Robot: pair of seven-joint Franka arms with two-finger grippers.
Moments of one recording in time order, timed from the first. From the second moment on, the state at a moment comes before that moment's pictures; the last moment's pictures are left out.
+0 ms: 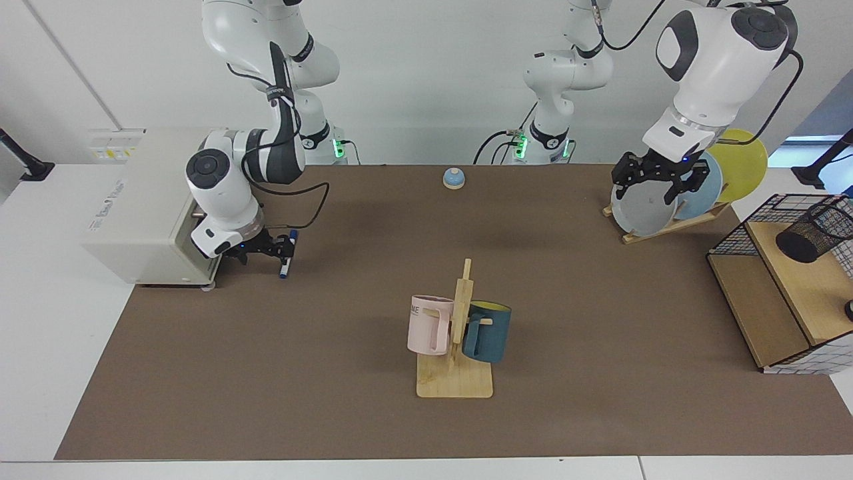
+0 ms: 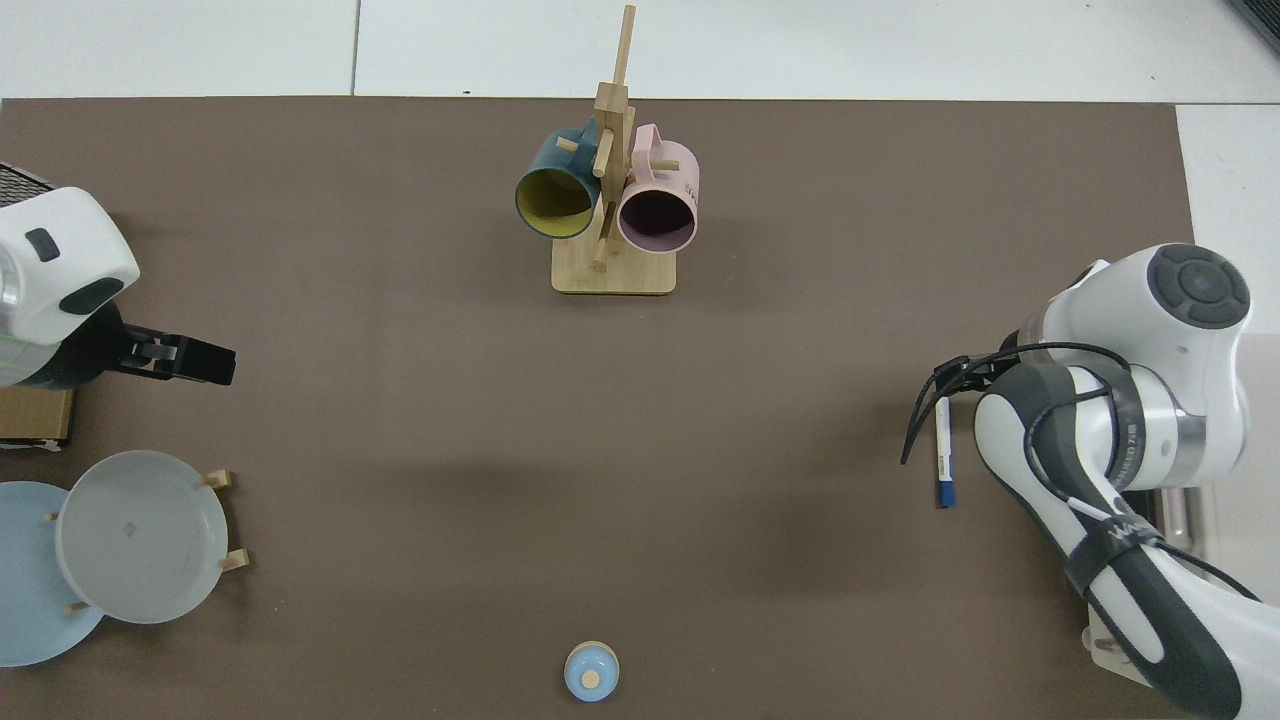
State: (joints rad) left arm -0.02 -0.03 -0.03 -1.73 0.00 1.69 0.19; right arm 0.20 0.18 -0.22 -2.08 -0.02 2.15 0.00
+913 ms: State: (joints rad) left arm -0.02 -0.03 -0.02 -1.73 0.00 1.69 0.70; right arm 0.21 0.23 -0.21 -2.11 0.04 2.21 0.01
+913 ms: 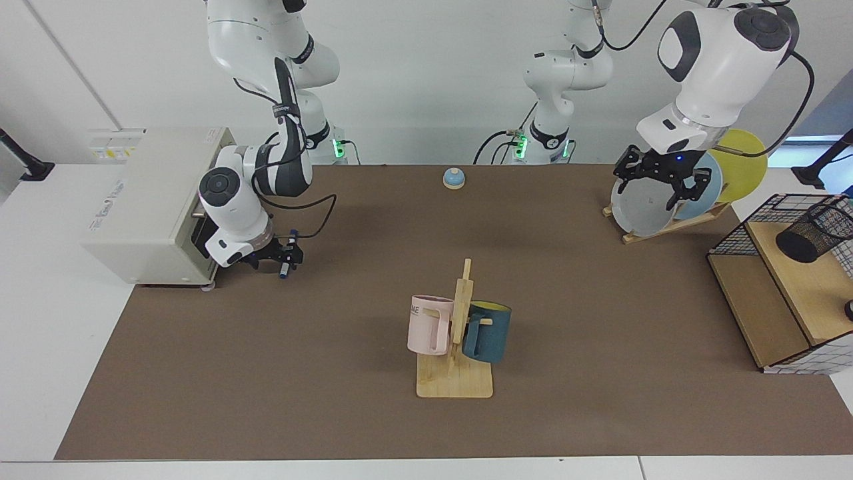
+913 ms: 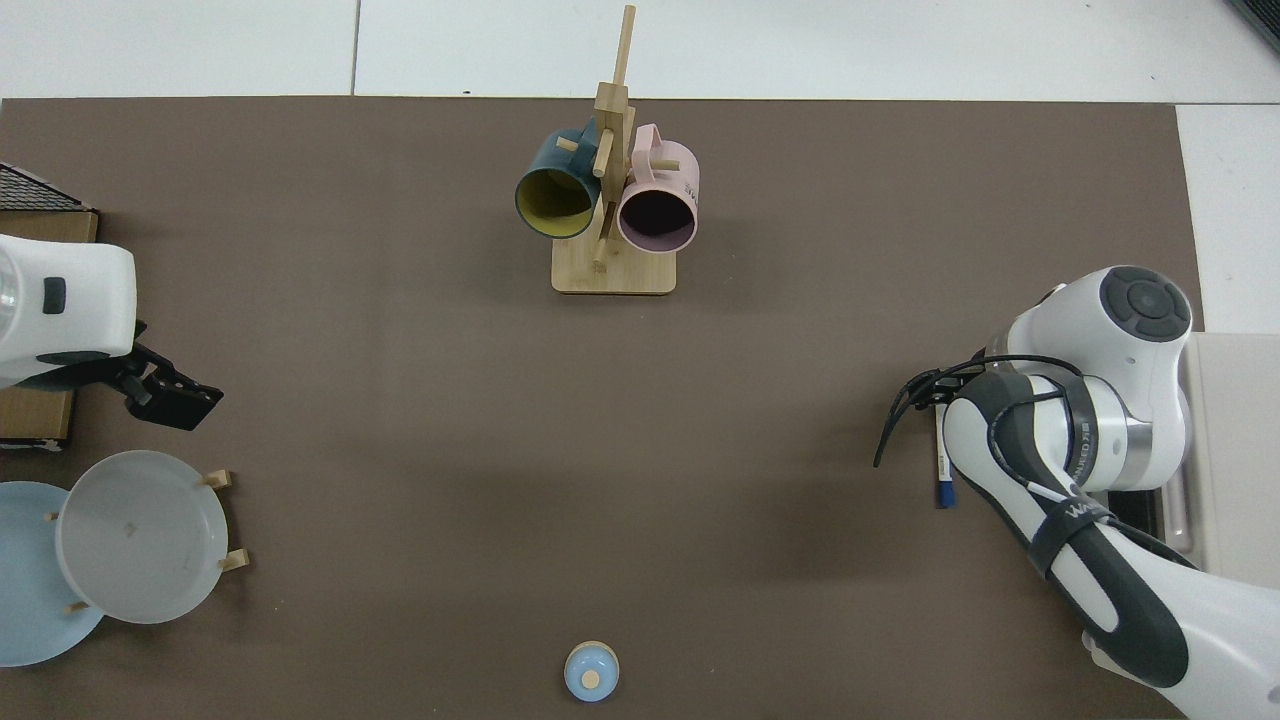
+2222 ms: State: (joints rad) left arm -0.05 -0.04 -0.03 -1.77 -0.01 1.70 1.04; right arm 0.21 0.24 -0.21 -2.01 0.18 2.05 0.03
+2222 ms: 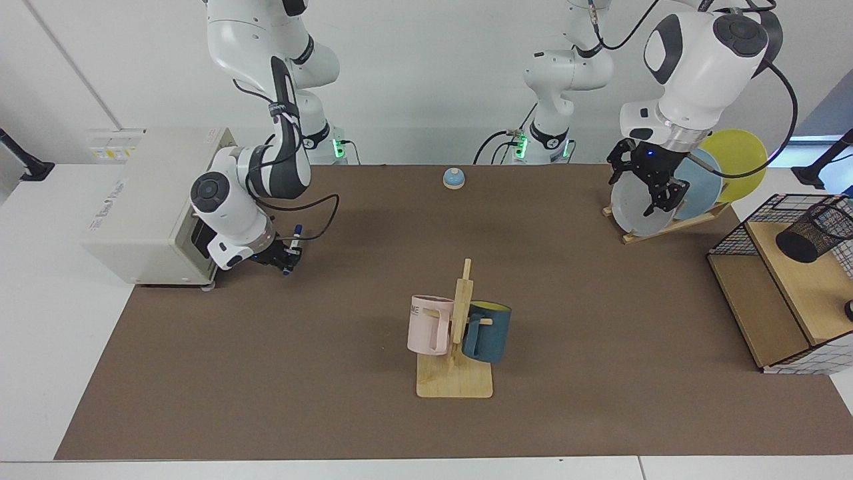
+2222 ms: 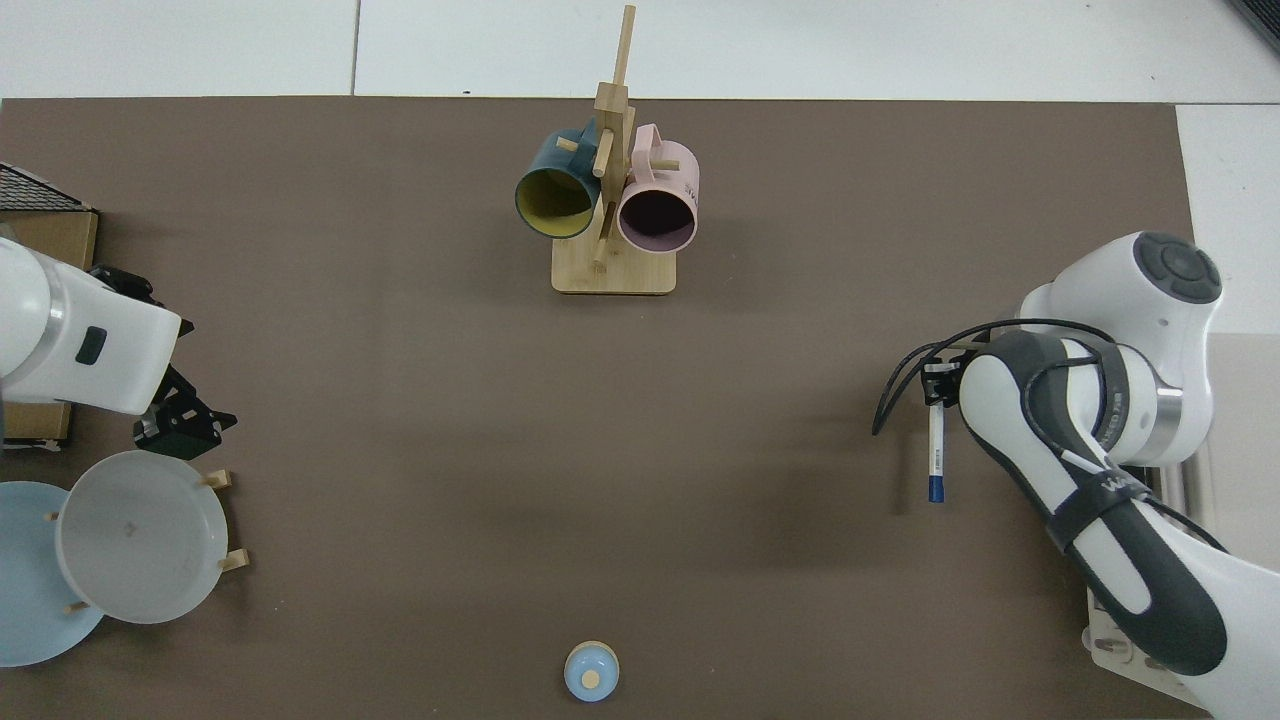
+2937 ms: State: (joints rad) left arm -0.18 -0.04 -0.04 -1.77 -0.07 1.72 1.19; right arm 0.34 0.22 -0.20 -1.63 0.65 1.63 0.83
